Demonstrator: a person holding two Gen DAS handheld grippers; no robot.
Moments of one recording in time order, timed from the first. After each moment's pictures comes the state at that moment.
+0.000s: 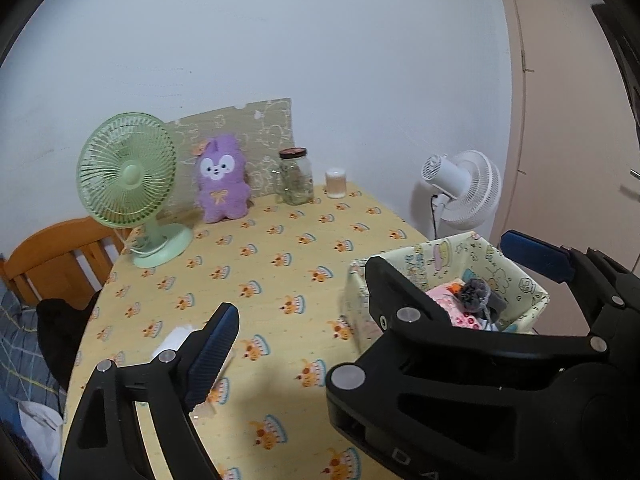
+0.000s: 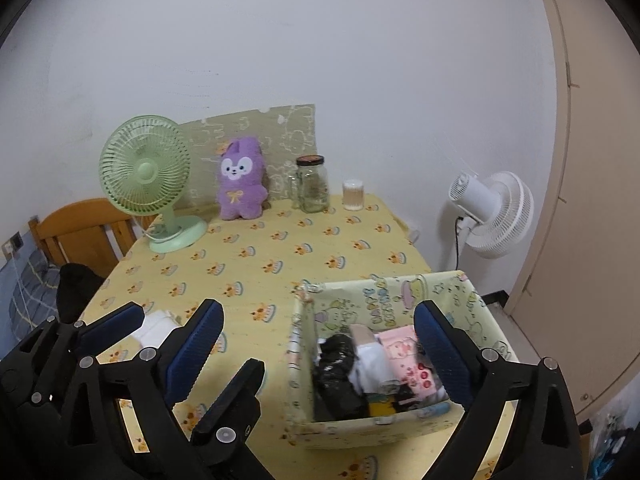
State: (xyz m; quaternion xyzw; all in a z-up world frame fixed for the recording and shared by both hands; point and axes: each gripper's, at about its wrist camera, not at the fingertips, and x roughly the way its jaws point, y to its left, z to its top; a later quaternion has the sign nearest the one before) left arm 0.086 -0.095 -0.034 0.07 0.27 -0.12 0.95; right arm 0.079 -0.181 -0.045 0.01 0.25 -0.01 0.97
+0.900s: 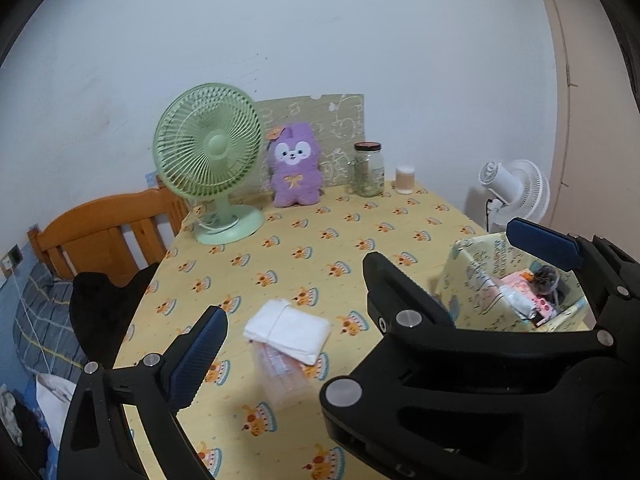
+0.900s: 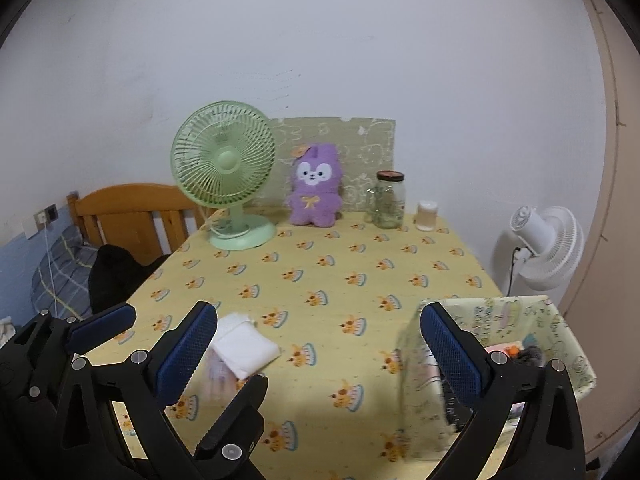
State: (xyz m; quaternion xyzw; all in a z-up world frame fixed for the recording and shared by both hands) left arm 0.077 0.001 -0.051 0.05 0.27 -0.05 0.96; right arm 0.082 -0.079 -0.057 -0.03 0.22 0.07 0.97
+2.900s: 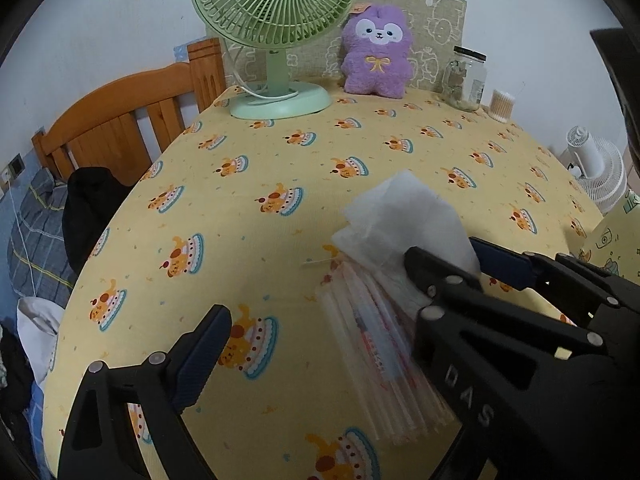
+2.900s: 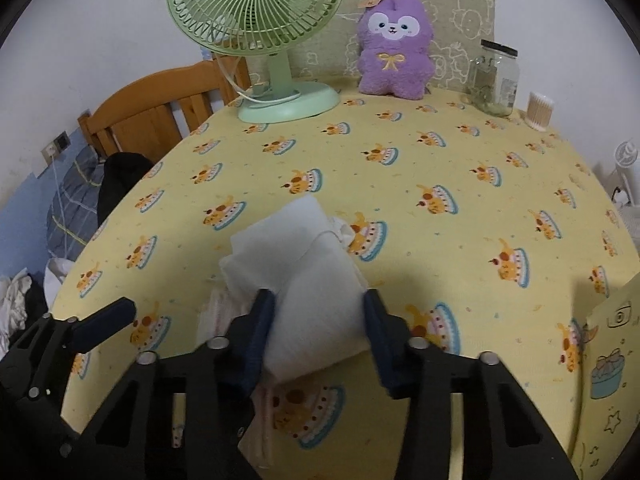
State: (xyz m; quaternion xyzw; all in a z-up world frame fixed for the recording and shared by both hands) left arm 0.179 0.079 -0.166 -0.01 0.41 0.02 0.91; right arm 0.220 0.000 -0.194 -0.04 0.41 0.15 0.90
